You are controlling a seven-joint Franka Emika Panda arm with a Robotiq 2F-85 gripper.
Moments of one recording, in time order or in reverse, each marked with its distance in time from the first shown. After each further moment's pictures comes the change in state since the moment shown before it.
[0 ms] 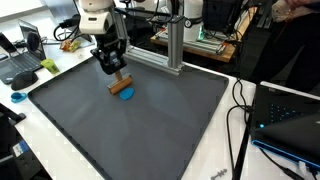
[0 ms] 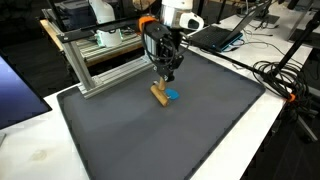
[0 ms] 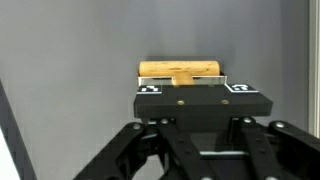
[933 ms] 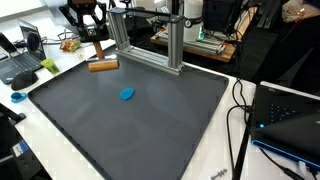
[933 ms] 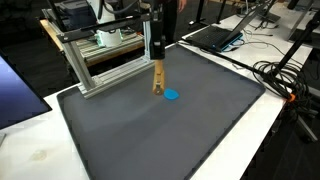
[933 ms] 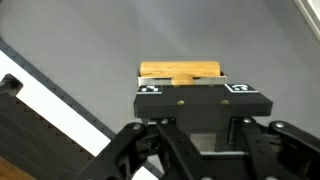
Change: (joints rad) arm -0.081 -0.164 -0.037 0.067 0.198 -0.125 0.349
